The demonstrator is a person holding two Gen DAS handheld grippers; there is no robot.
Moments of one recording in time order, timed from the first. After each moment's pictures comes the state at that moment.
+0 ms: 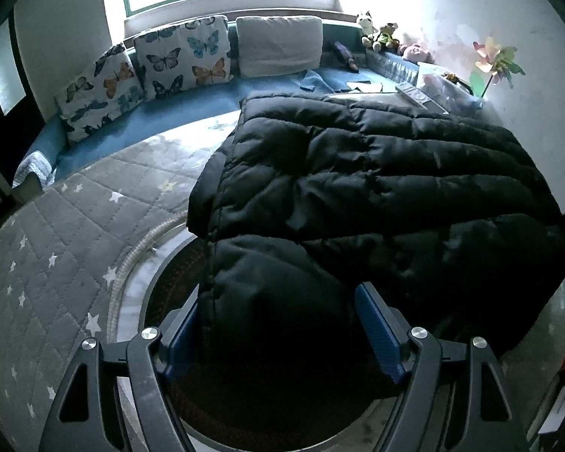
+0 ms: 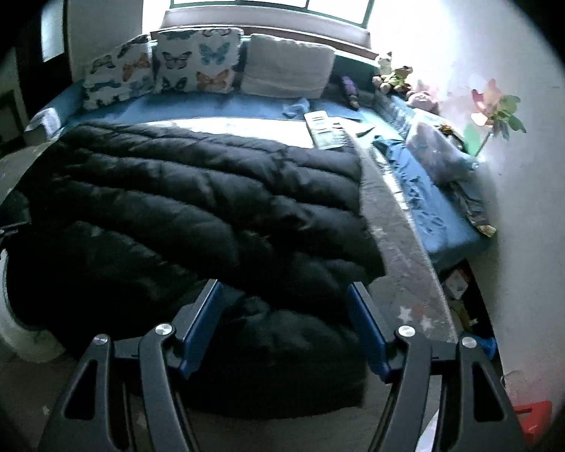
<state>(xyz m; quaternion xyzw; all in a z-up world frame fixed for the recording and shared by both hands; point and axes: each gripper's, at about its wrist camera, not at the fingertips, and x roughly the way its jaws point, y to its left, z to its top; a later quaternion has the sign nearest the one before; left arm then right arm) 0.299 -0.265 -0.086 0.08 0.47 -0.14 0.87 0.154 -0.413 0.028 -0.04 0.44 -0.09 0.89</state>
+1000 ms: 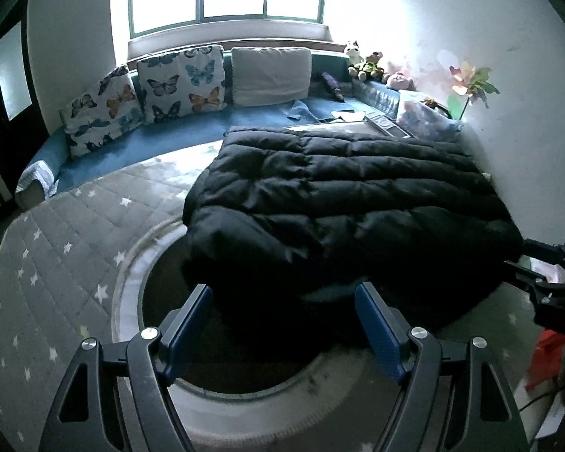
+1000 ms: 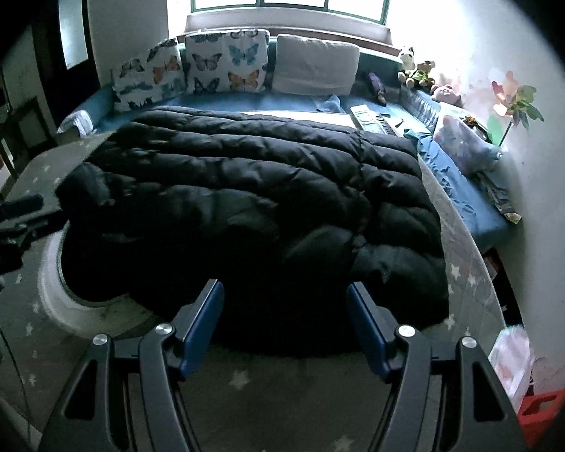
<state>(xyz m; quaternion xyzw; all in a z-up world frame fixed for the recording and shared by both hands) 0.197 -0.270 -0.031 0.05 0.42 -0.16 0.89 0.109 -0.347 0.035 -0.01 0.43 -0.05 0.90</state>
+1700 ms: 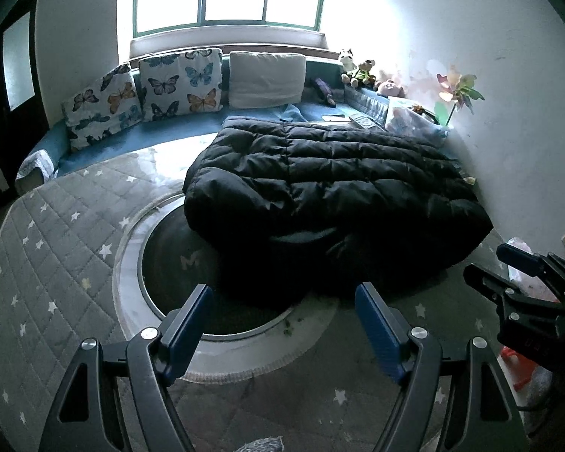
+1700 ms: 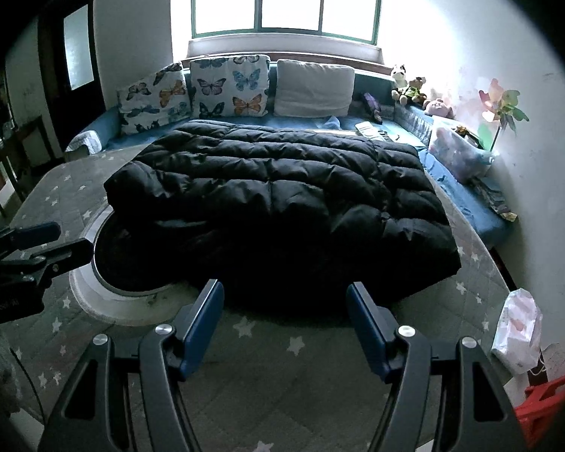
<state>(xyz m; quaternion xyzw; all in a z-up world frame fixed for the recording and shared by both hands) 0.115 -0.251 -0.019 0.03 0.41 -0.17 0.89 0.062 -0.300 0.035 0.00 0.39 -0.06 0.92</state>
